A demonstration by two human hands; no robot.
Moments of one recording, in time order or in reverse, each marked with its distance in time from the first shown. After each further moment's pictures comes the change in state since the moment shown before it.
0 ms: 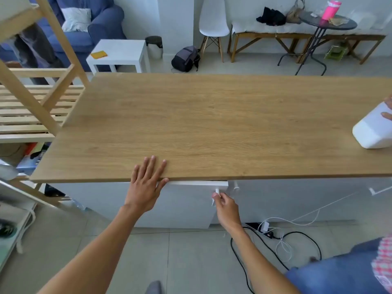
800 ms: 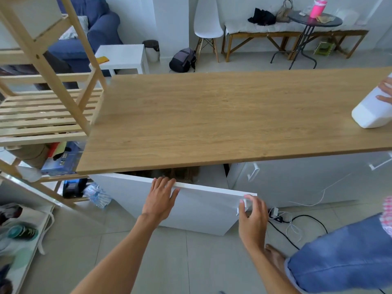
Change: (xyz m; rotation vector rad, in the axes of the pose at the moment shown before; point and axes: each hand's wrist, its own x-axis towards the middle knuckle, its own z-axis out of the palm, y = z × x) left_hand -0.089 -0.049 -0.006 -0.133 -0.070 0.039; right_hand -0.129 0.004 0.051 -0.174 0.650 -0.314
